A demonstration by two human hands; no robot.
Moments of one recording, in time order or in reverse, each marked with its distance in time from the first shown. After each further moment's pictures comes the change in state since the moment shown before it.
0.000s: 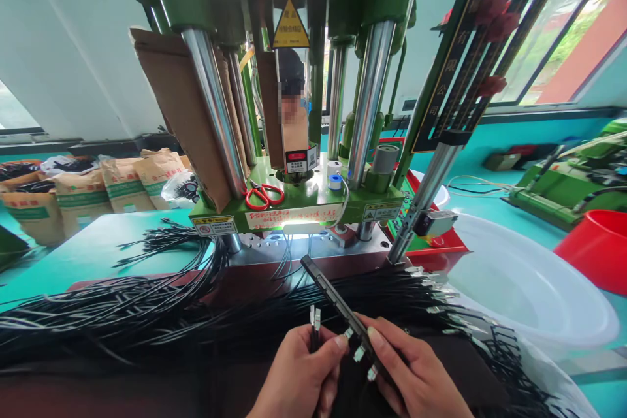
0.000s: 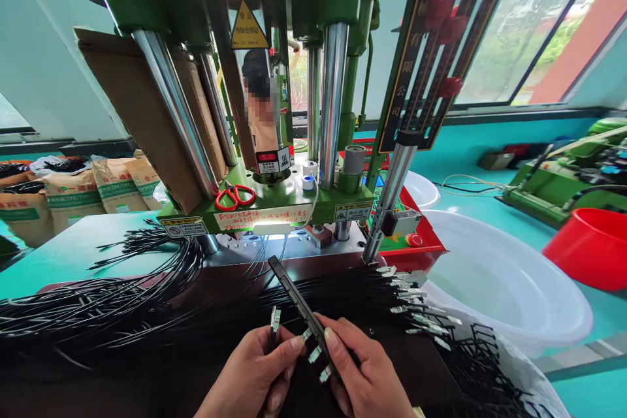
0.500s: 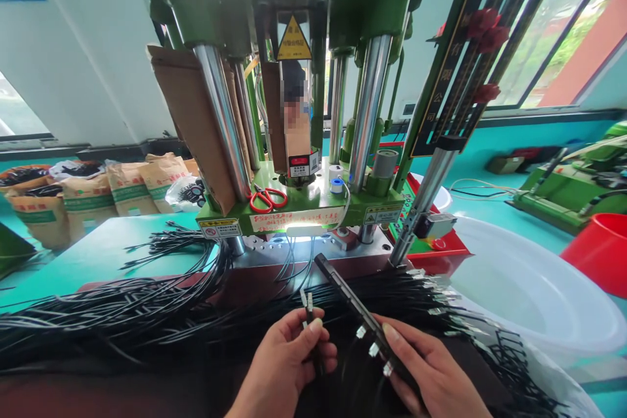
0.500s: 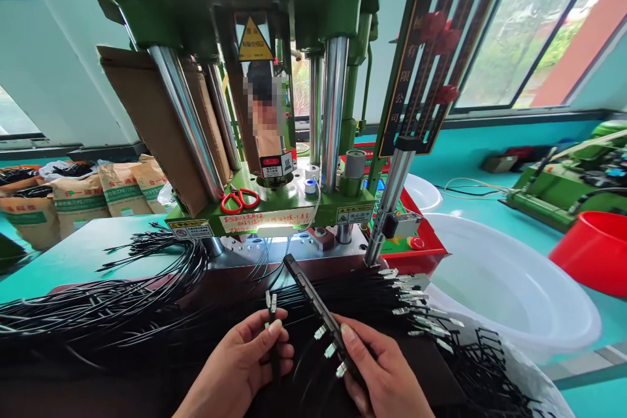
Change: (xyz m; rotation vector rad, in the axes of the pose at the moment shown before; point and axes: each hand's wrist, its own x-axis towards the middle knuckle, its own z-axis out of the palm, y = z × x) left_hand -0.008 0.010 -0.021 -0.300 0.118 0.058; right_hand -0.004 -0.008 -0.005 0.251 0.108 0.216
